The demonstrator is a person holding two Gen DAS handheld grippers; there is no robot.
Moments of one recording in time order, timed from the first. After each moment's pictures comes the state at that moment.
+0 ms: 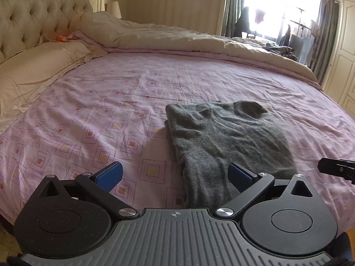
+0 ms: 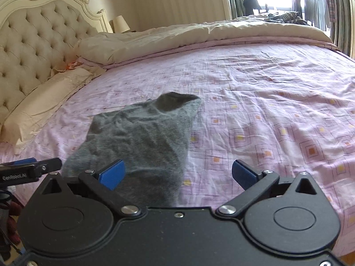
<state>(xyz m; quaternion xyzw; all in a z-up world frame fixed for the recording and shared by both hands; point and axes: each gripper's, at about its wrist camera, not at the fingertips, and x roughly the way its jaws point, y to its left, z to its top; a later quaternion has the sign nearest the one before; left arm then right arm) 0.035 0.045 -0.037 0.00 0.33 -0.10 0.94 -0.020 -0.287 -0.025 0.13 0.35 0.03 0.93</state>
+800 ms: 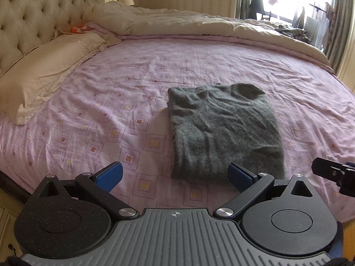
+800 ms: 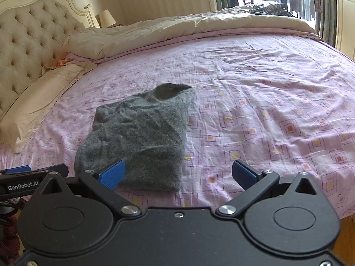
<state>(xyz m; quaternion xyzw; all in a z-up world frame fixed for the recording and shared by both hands) -0.008 0.012 -0.011 0.03 0.39 -0.04 0.92 -0.058 -0.270 0.002 0.14 0.38 -0.01 0.91</state>
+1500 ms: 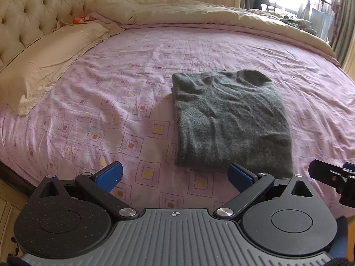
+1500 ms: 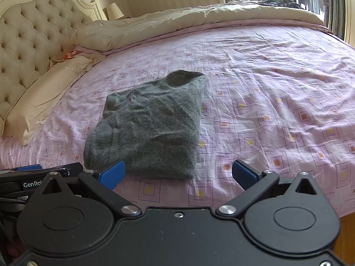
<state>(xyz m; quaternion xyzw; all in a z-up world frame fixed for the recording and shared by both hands) -0.007 0.013 -0.022 0.04 0.41 -0.03 0.91 -0.059 -0.260 -0.010 0.15 0.40 0.01 0.91</state>
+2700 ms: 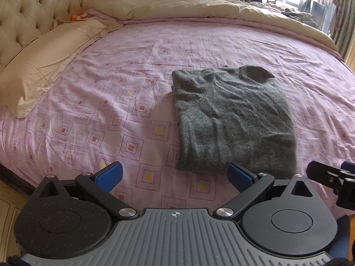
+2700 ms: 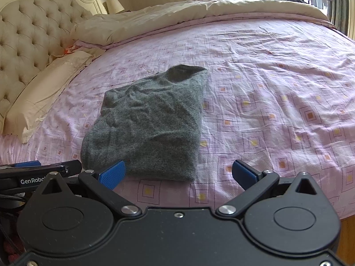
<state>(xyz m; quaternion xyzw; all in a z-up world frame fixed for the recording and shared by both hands) 0.008 0.009 -0.022 0.05 0.43 -0.02 0.90 -0.043 -0.261 -0.015 0.15 0.41 0.02 0.90</state>
